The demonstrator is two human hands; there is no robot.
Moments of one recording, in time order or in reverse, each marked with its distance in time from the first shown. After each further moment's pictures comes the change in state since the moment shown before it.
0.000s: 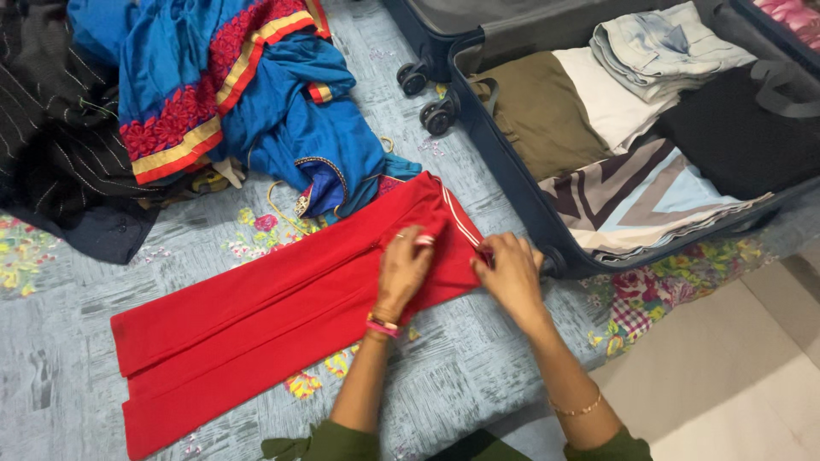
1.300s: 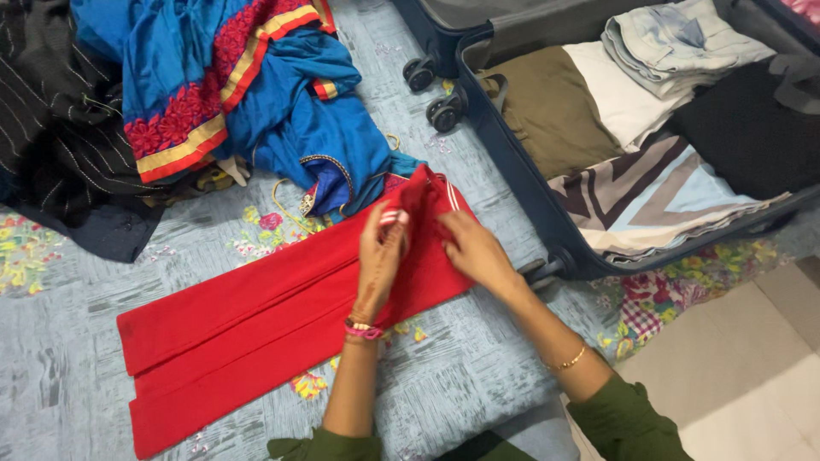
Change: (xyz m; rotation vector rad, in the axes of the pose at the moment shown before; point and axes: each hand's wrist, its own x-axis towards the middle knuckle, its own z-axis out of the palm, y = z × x) left_hand 0.025 0.012 -0.046 -0.867 0.021 -0.376; right_hand 0.051 -0.015 0.044 0.193 -0.107 -0.343
